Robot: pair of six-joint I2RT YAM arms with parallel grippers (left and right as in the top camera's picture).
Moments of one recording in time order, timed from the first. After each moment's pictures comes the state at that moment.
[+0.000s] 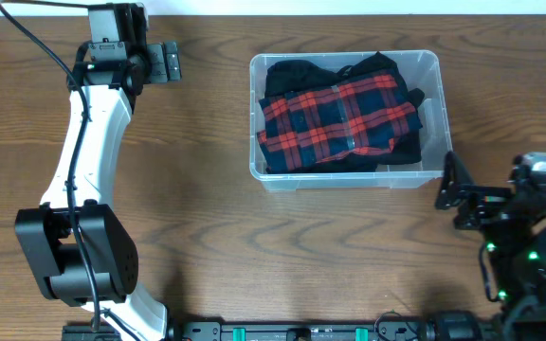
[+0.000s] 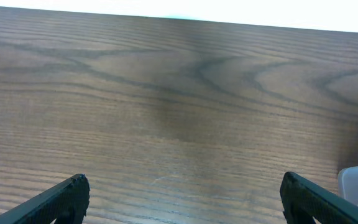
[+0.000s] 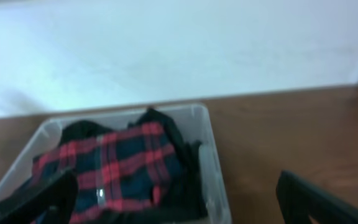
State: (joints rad) left arm 0.05 1.83 1.58 -0.56 -0.02 -0.04; right arm 0.06 0.50 0.78 -0.48 0.03 0.18
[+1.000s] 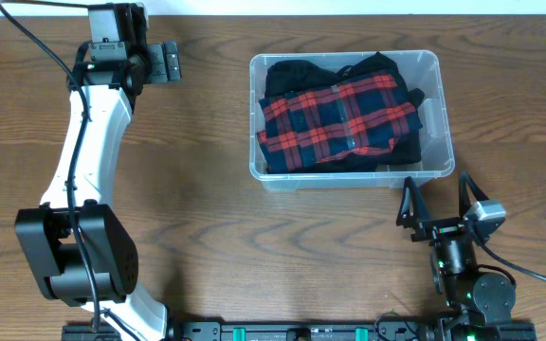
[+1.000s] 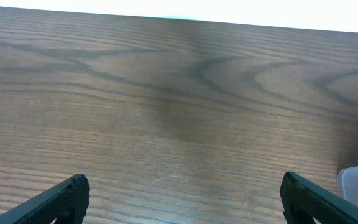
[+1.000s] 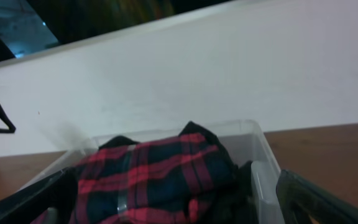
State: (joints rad) left arm 0.05 1.83 1.58 -0.56 -0.02 -0.04; right arm 0.10 0.13 0.04 0.25 -0.07 0.27
